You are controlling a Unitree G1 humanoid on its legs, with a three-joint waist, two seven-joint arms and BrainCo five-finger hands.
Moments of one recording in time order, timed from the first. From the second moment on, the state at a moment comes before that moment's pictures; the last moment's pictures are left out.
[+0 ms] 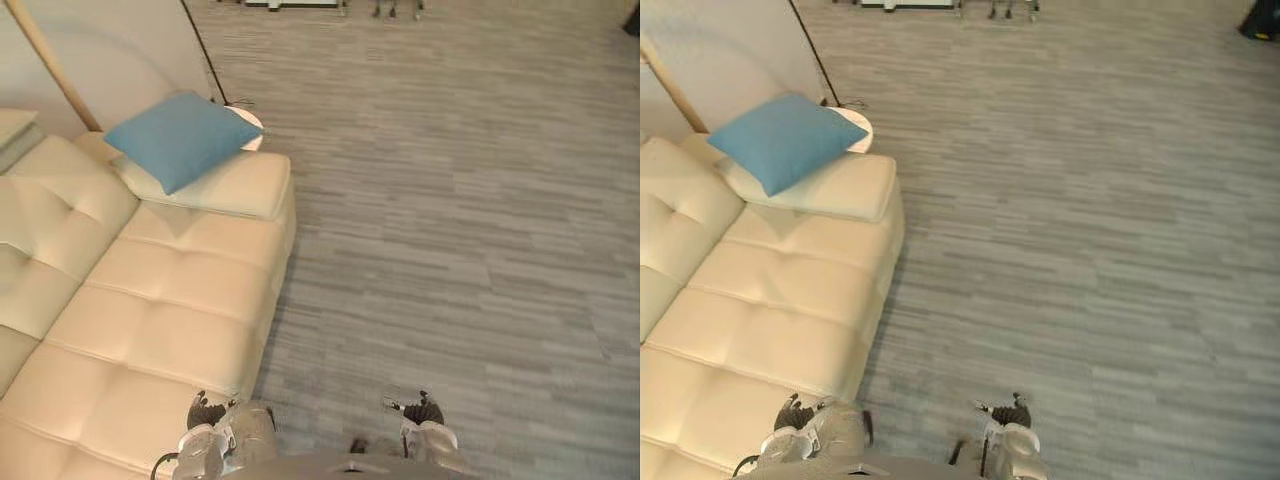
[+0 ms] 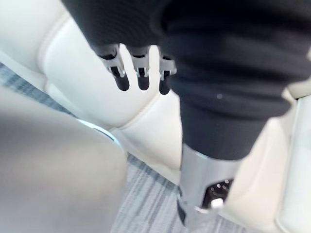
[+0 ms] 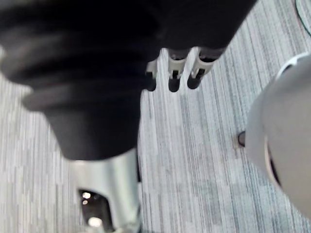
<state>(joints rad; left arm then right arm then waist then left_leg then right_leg) 0.10 -0.08 0.33 0.83 -0.04 -0.02 0.17 0.08 0.04 -0.27 0.76 0.01 0.03 -0.20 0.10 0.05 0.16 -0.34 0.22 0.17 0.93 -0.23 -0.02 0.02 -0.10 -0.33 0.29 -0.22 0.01</state>
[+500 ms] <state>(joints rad) 0.10 -0.03 0.29 0.87 -0.04 -0.01 0.17 0.10 0.06 -0.28 0.75 -0.01 0.02 -0.19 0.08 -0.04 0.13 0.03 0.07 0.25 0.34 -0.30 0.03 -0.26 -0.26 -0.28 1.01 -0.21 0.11</state>
